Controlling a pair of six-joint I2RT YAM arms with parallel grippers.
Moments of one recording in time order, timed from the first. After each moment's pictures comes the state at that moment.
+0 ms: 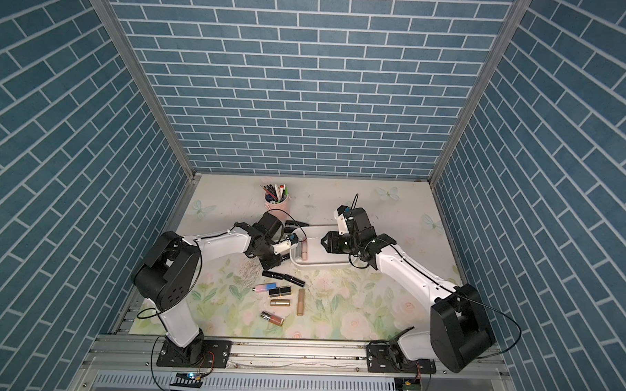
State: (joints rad) left arm -0.54 1.79 1.06 -0.56 0.12 0.48; right arm 0.58 1.38 0.94 -0.35 -0.29 0.47
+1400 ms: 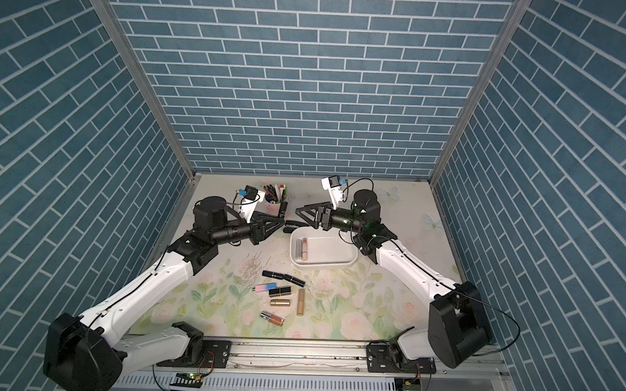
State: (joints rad) left arm -0.42 1.16 0.88 0.00 0.66 -0.30; right arm 0.57 1.40 1.01 0.32 -0.81 0.67
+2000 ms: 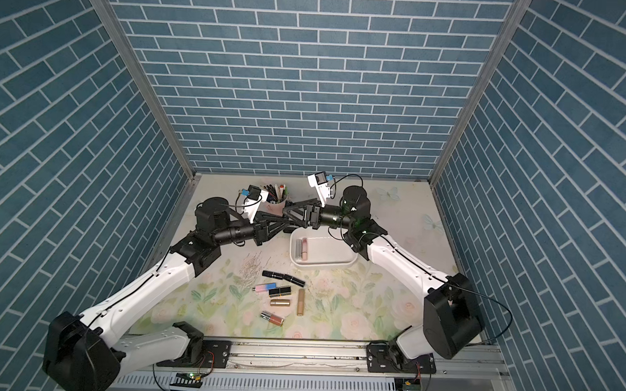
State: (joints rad) left arm -0.47 1.16 0.88 0.05 0.67 -0.35; right arm 0.65 1.47 1.09 0.36 -0.83 0.68
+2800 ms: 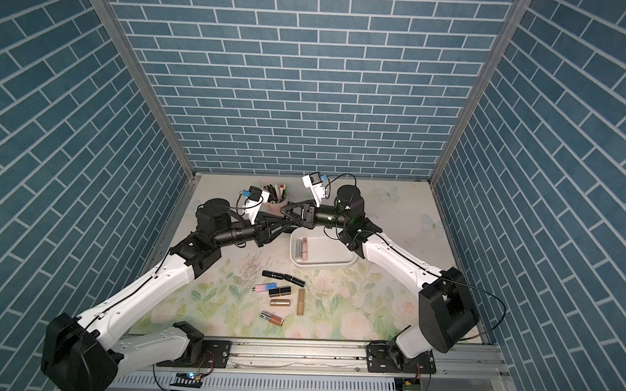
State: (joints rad) left arm -0.49 1.14 0.88 0.04 0.62 -0.35; right arm 0.67 1.51 1.12 0.34 -0.81 0.68
